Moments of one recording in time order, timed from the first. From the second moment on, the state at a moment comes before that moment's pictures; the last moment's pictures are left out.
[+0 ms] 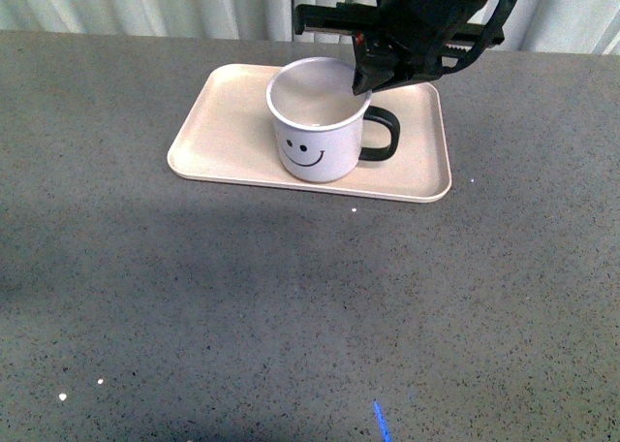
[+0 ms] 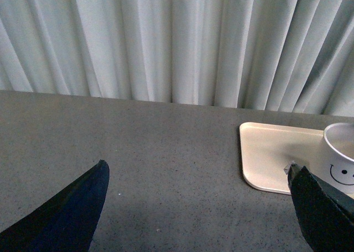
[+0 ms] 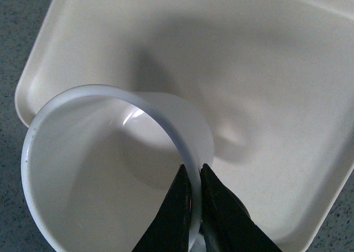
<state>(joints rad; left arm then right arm) 0.00 0.02 0.01 0.00 0.00 -0.01 0.25 2.13 1.64 -0.45 -0.10 0.08</state>
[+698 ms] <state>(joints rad) 0.00 0.02 0.01 0.00 0.00 -0.01 0.16 2.26 1.79 -0.54 -0.28 -0.13</state>
